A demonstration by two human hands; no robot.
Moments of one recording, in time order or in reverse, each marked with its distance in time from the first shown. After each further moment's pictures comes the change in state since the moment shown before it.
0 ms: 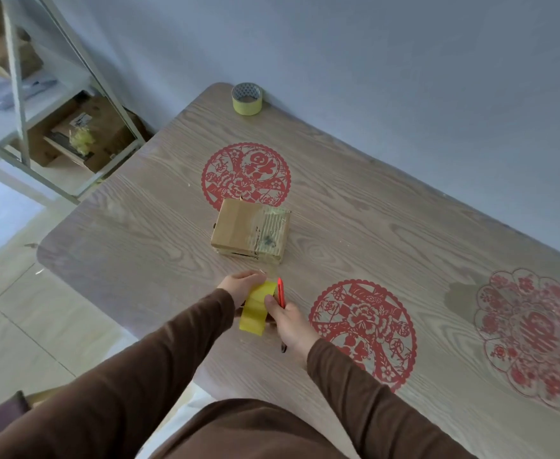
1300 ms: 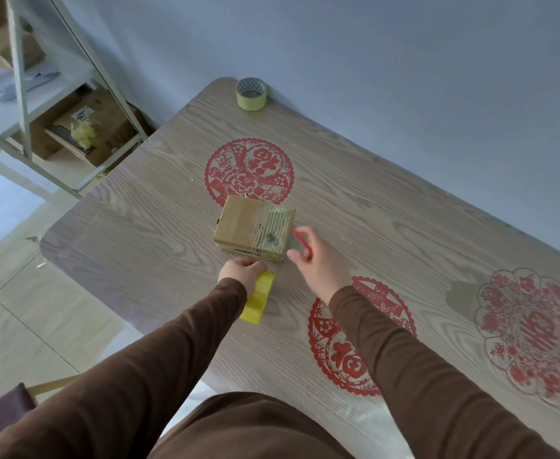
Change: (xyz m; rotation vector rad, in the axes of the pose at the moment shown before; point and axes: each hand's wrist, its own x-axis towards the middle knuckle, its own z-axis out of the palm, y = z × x) left_hand 0.029 -0.003 0.004 0.190 0.270 0.200; right_hand 0.036 -0.061 -0.070 -0.830 0.355 -0.480
